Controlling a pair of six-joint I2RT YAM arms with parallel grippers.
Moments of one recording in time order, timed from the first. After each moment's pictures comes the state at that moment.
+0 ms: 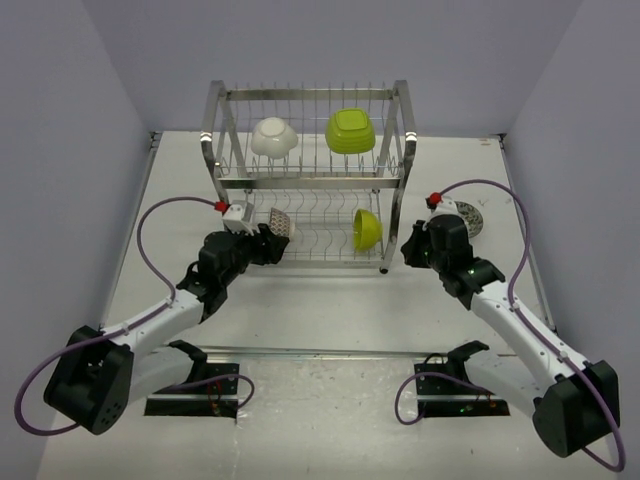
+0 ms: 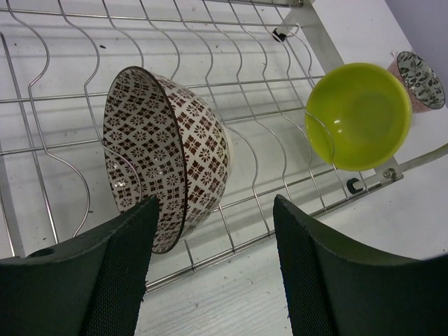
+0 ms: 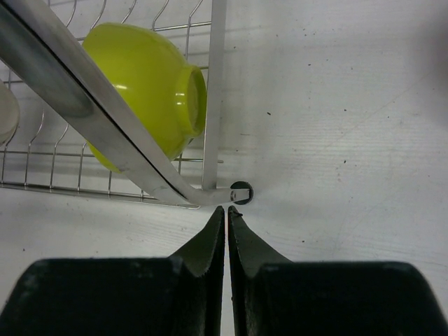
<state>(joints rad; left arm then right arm) -0.46 1.08 0.40 0.43 0.05 -0.43 0.39 0.96 0.66 -0.32 0.07 0.45</state>
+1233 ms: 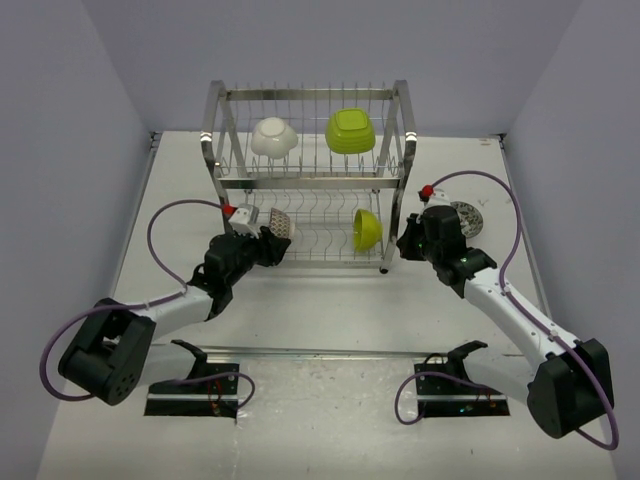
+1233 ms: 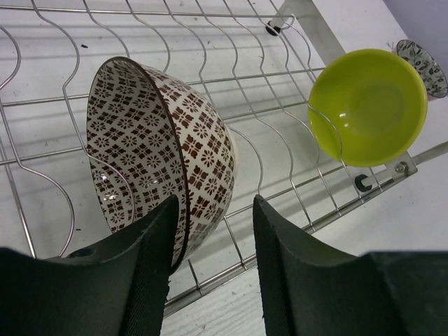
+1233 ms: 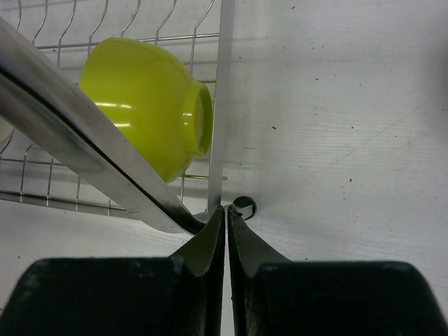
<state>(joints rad) -0.46 1.25 0.35 0.67 0.11 -0.41 0.39 1.08 0.72 -0.28 0.05 0.42</state>
